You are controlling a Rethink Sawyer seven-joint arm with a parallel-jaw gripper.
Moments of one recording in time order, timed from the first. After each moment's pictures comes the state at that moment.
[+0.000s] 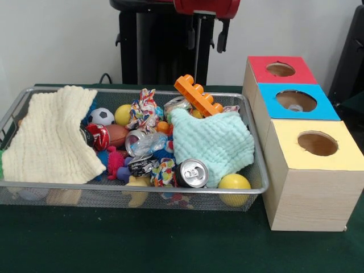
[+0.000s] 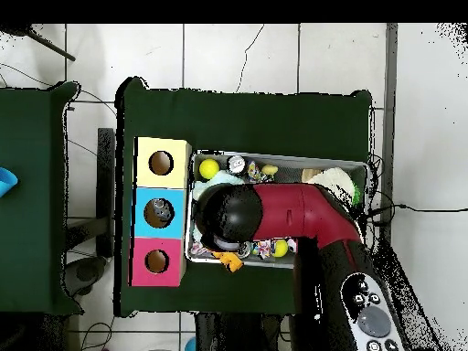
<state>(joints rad) -0.45 -0.92 0.35 1.77 -0.28 0.96 1.97</state>
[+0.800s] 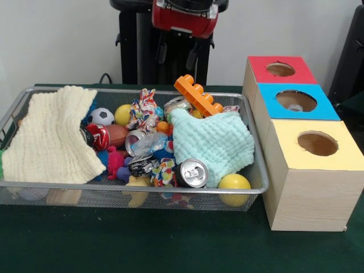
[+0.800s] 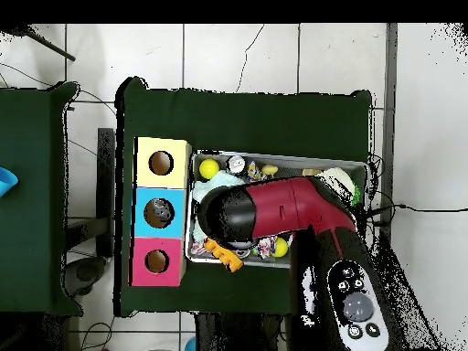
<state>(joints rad) -0.41 -0.86 0.31 1.69 -0.52 0.96 1.97</state>
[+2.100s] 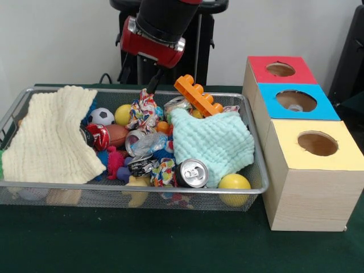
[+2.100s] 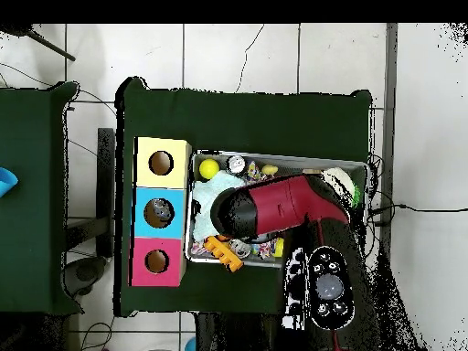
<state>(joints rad) -0.27 -0.72 0.08 1.57 -0.64 0.82 1.97</state>
